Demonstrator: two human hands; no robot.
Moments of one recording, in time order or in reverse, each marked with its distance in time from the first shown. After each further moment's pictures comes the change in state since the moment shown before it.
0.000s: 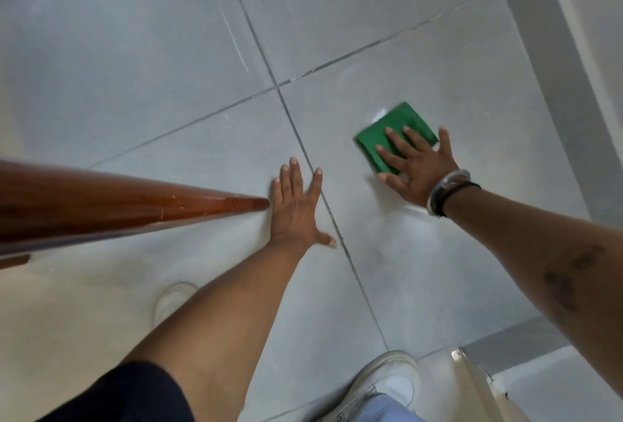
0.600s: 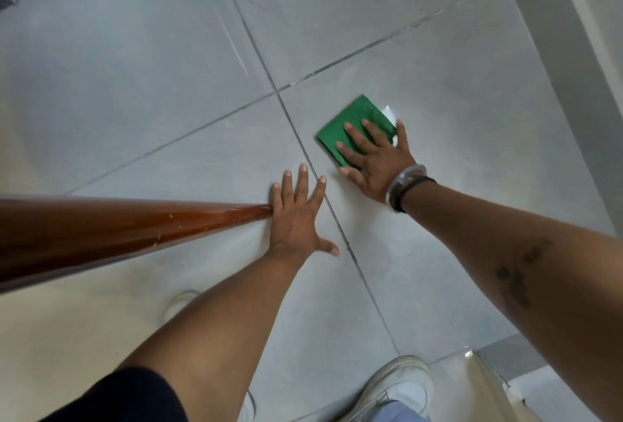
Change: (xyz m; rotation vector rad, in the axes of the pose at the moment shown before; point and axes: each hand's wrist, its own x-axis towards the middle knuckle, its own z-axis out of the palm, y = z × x) left_hand -0.002 -0.011 0.007 0.097 0.053 0.058; right_hand 0.035 -0.053 -0.018 0.078 0.069 -0.075
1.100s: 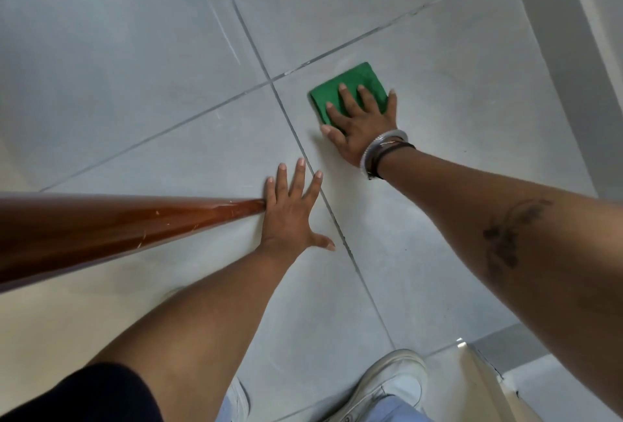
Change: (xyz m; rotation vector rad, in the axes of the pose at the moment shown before) left_hand 0.000 -0.006 0.013 -0.005 0.062 0.033; right_hand 0.042 -0.009 -0.023 0.125 0.018 0.170
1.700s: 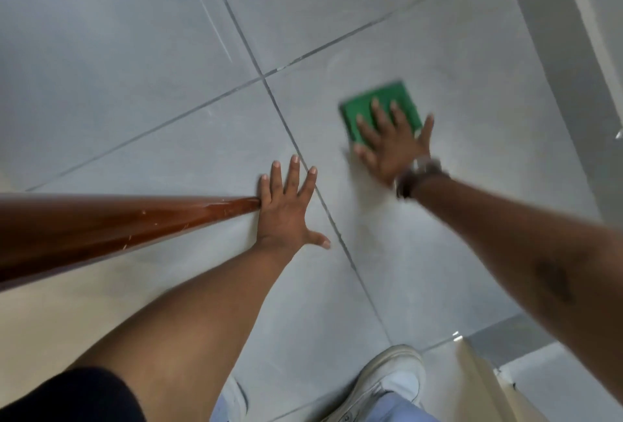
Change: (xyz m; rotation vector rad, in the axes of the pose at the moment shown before) left_hand 0.000 0.004 -0.003 0.029 -0.032 -0.006; right_hand -0.044 0.041 0.027 -0.005 -0.018 0.051
